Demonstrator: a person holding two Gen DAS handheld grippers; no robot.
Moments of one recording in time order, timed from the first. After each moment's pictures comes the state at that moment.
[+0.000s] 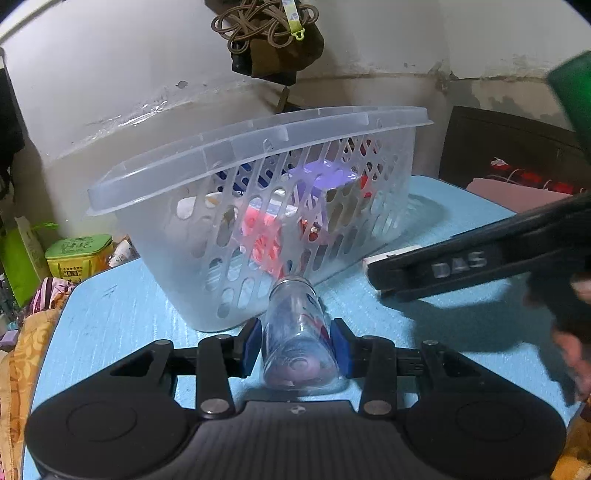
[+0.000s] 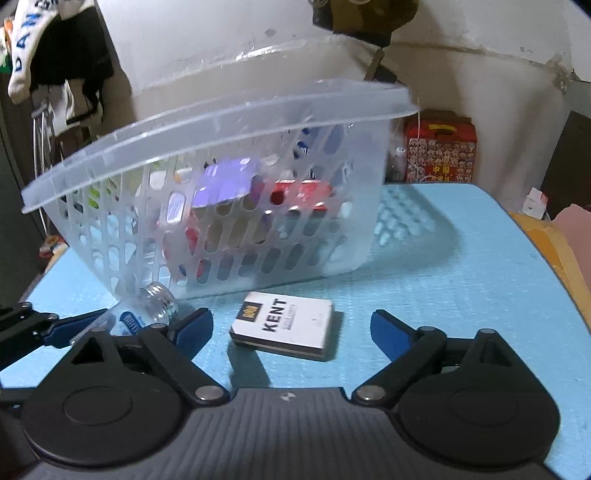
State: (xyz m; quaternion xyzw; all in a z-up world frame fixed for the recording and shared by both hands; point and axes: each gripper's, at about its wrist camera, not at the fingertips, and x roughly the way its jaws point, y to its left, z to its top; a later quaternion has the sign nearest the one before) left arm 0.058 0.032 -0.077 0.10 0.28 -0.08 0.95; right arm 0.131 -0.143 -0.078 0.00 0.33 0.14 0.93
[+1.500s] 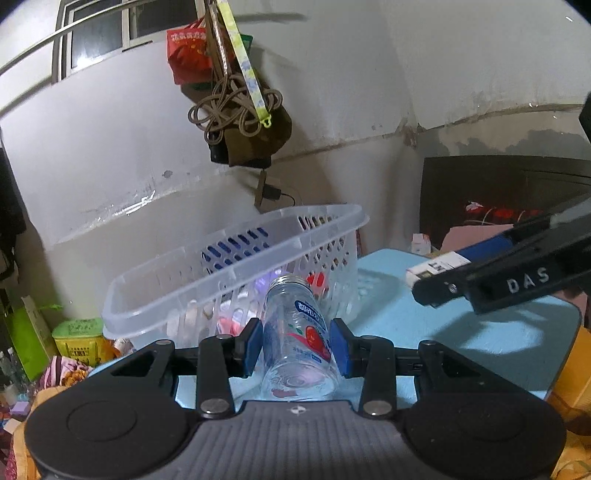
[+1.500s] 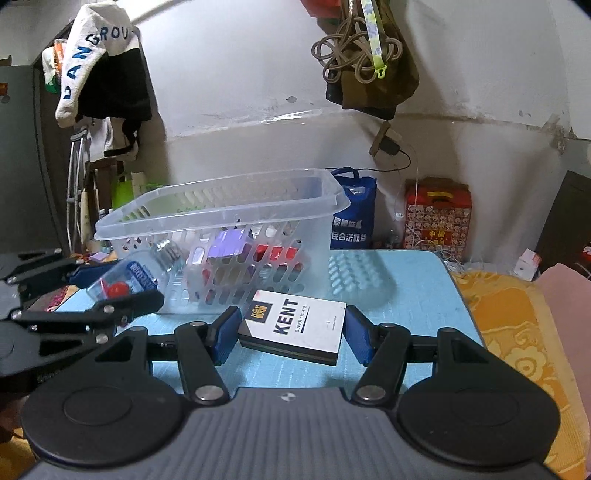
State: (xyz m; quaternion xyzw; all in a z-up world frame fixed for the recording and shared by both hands) left arm 0.015 -0.011 -0.030 0.14 0.16 -0.10 0.97; right arm 0.065 -0.214 -0.026 -0.02 0.23 0.19 0.95
